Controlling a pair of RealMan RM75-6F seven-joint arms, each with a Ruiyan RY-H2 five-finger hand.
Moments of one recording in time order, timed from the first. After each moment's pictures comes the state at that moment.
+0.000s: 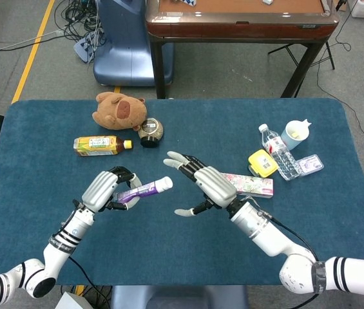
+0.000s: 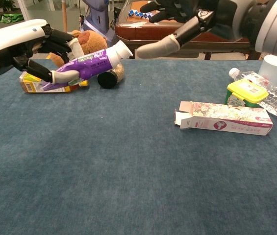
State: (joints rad) left arm -0.65 -1.42 -0.18 -1.58 1.47 1.16 -0.31; right arm 0.79 -1.31 0.26 -1.85 -1.35 0.95 0.29
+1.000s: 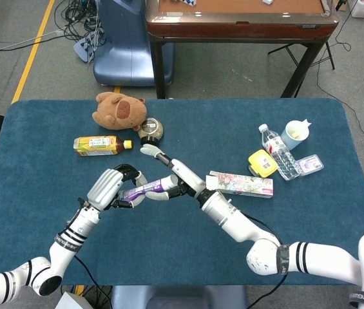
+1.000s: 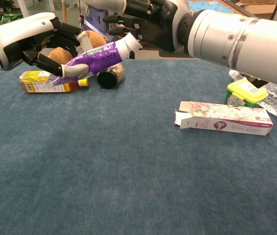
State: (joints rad) left arm -0.68 -1.45 -0.20 -1.60 1.46 1.15 -0.28; right arm 0.90 -1.53 0.38 -1.64 -1.26 0.83 0.73
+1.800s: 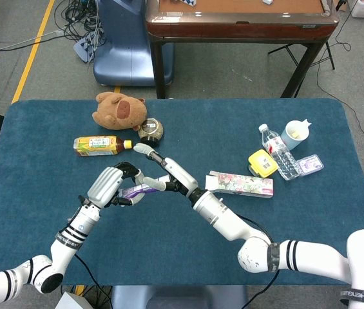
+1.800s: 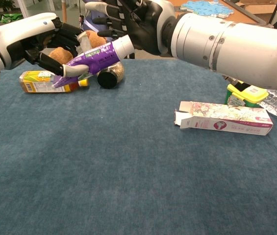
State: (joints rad) left arm -0.68 -1.45 -0.21 -1.58 1.44 1.15 -0.29; right arm 0.93 -1.59 0.41 -1.60 -1.25 0.80 0.82
